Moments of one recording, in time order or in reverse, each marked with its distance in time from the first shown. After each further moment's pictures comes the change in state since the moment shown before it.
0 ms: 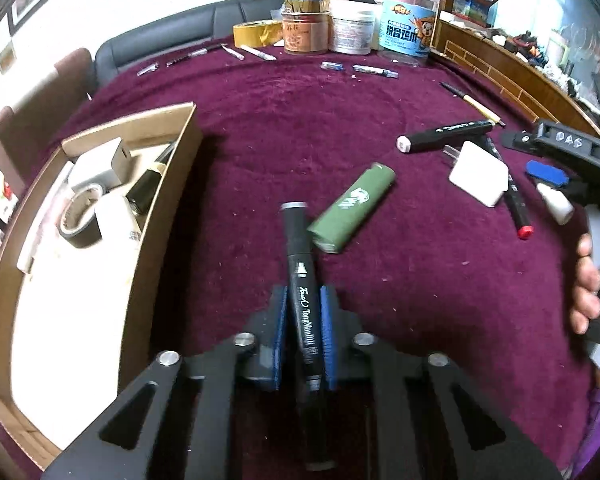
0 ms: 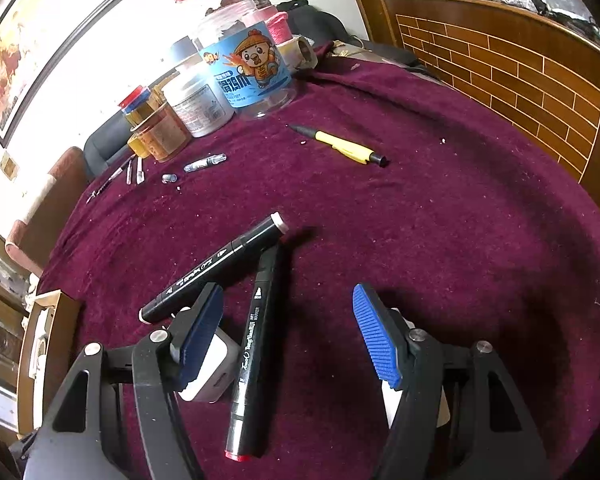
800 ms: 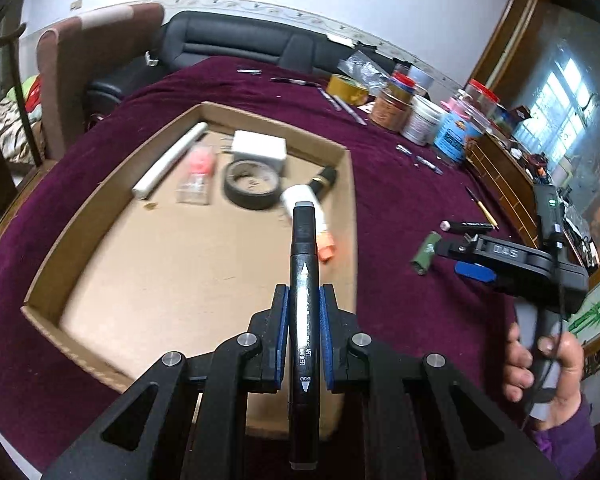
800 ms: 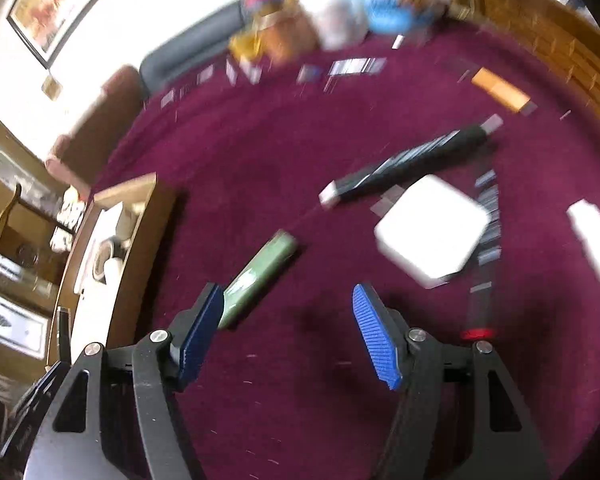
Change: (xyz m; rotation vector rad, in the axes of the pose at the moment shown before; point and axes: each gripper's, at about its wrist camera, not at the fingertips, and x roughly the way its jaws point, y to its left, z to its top) left arm -0.089 0.143 -0.053 -0.322 -0.169 -0.099; right arm 0.011 0.134 -0.057 -0.152 0.299 0.153
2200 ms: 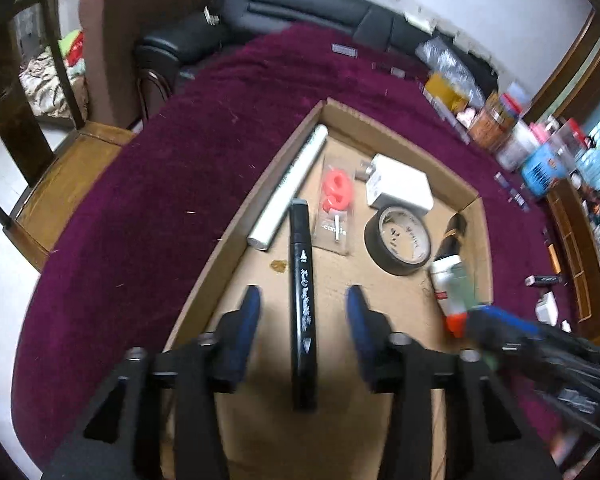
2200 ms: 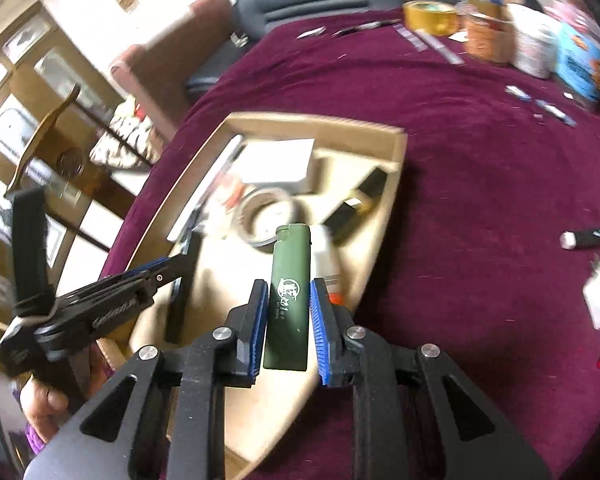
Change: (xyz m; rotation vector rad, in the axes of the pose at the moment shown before) left arm 0.026 0.102 0.062 -0.145 0.117 0.145; right arm 0.040 0.198 -0.026 -0.329 0.141 0.123
